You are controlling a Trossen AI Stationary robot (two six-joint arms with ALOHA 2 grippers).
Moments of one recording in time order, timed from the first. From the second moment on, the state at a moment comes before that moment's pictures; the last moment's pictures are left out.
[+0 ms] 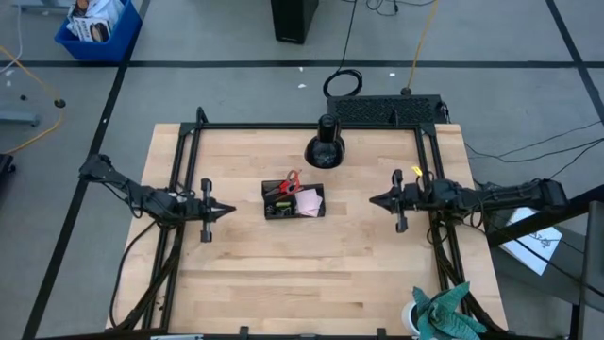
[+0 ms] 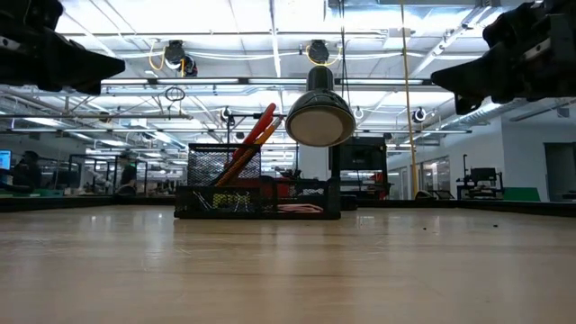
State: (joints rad) left arm -0.49 0.19 0.01 0.19 -0.53 0.20; right arm 0.01 0.41 0.02 0.41 0.01 0.02
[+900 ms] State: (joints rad) left arm -0.49 0.19 0.01 0.12 -0.53 0.08; right arm -0.08 0.41 0.02 0.39 -0.03 0.07
